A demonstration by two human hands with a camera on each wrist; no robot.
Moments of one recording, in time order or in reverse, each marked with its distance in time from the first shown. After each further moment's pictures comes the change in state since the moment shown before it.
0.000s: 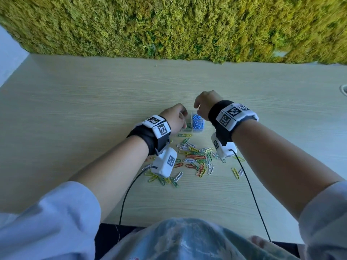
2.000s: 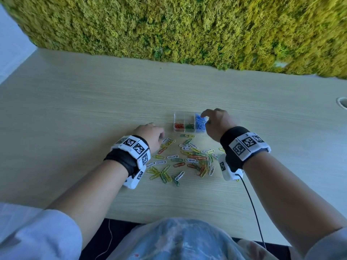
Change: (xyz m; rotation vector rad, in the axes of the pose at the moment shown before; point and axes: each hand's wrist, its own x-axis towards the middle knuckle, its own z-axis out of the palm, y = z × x) left_hand -0.049 -0.064 -0.013 0.666 0.070 -0.014; right_hand -0.050 0.018 0.025 0.033 0.114 -0.014
